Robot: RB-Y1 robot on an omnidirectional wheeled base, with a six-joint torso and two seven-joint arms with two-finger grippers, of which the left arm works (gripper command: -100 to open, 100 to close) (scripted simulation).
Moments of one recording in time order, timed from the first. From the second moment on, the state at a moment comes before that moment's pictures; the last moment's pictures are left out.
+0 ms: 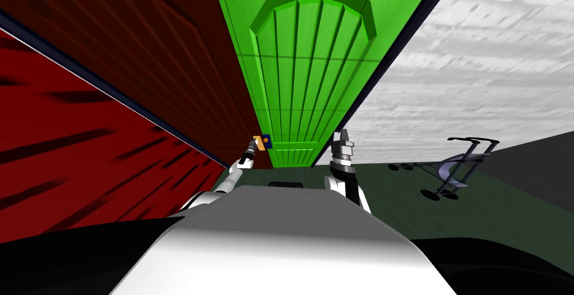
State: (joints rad) arm -0.16 0.37 -0.01 -0.97 0.22 -0.40 0.16
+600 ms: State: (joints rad) arm -0.14 0.39 -0.02 -0.97 0.22 -0.41 0.17
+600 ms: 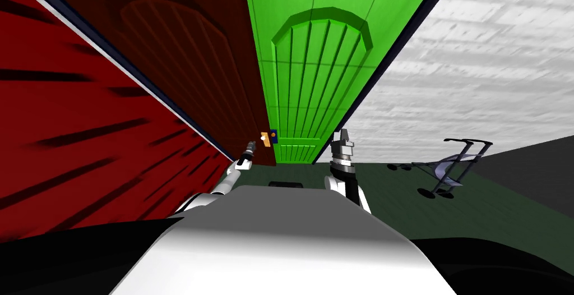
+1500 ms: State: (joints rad) arm -0.12 0.41 -0.03 -0.97 0.22 -0.42 0.18
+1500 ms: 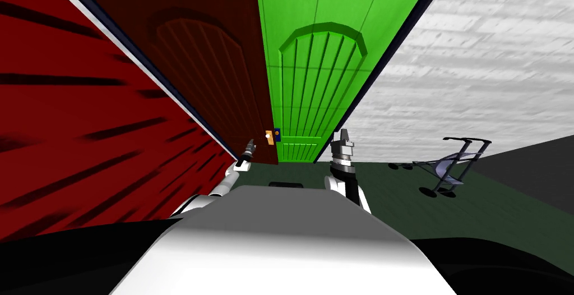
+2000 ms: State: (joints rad) arm -0.15 0.38 -0.04 -0.97 0.22 -0.43 0.18
